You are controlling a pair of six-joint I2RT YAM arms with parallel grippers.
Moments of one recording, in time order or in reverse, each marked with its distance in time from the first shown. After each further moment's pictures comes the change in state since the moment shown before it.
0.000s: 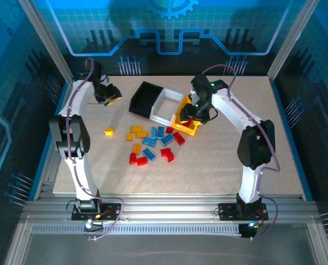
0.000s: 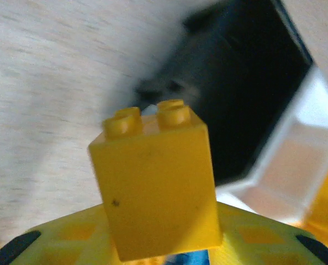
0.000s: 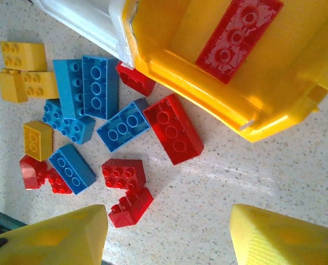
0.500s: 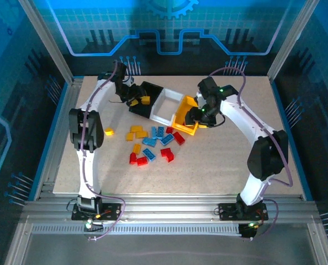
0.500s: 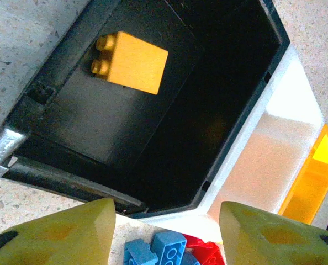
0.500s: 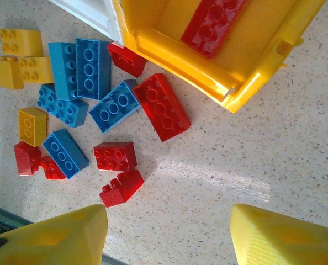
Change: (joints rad) left arm -0.082 0.190 0.155 0.019 0.092 -0.091; right arm -0.010 -0.132 -0.137 0.029 0.018 -0.003
